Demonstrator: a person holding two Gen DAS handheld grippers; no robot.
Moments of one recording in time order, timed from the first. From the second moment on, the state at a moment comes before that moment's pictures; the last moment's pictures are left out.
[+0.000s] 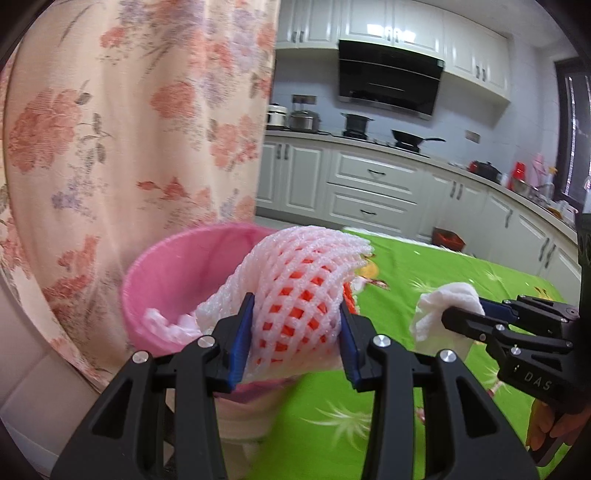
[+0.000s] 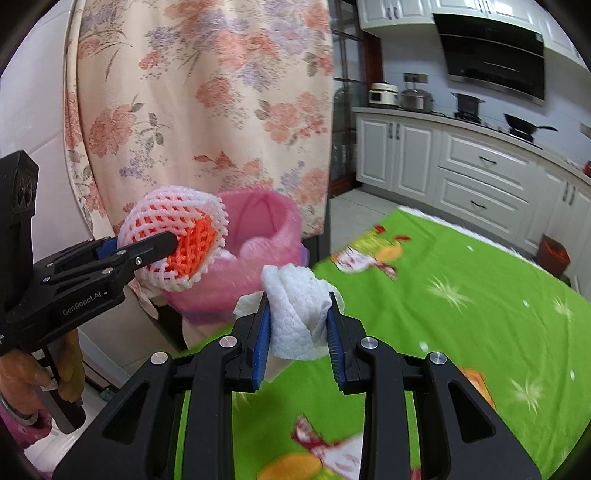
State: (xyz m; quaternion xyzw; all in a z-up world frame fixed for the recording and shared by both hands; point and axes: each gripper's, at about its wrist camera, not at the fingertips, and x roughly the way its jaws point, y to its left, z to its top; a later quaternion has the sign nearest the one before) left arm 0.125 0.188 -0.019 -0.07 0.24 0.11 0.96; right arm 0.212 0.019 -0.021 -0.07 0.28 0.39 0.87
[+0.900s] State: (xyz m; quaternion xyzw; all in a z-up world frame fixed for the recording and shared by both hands) left arm 0.171 0.298 -0.010 -0.09 0.24 0.21 0.94; right arm 0.276 0.146 -0.015 -0.09 0.28 0.47 0.83
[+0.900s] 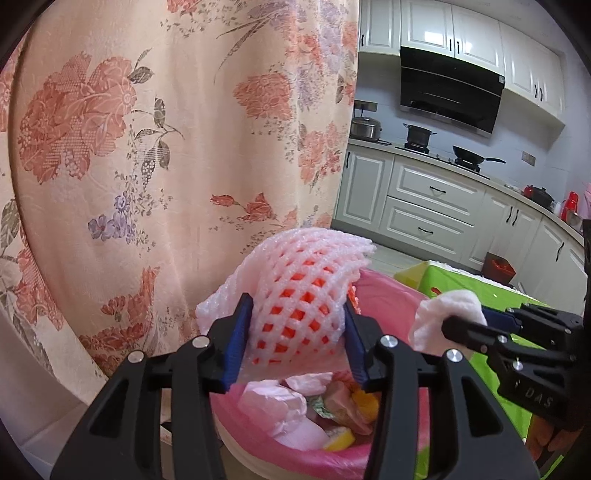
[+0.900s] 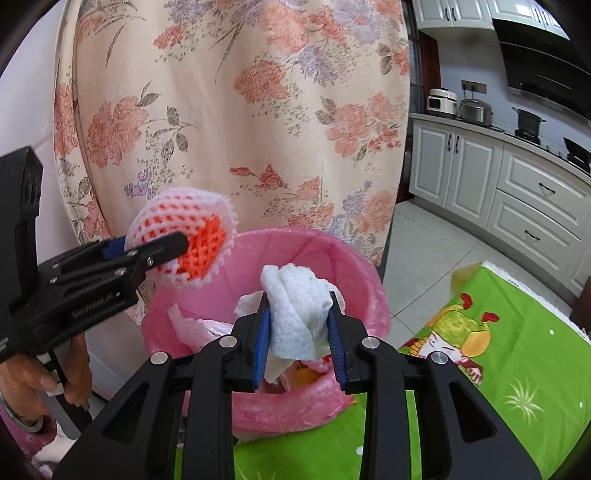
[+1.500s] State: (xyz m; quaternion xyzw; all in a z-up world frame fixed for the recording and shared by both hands) left arm 0.154 0.302 -0.015 -0.10 0.25 0.23 0.94; right arm 0.282 0.134 -0.015 -0.08 0.28 0.45 0.84
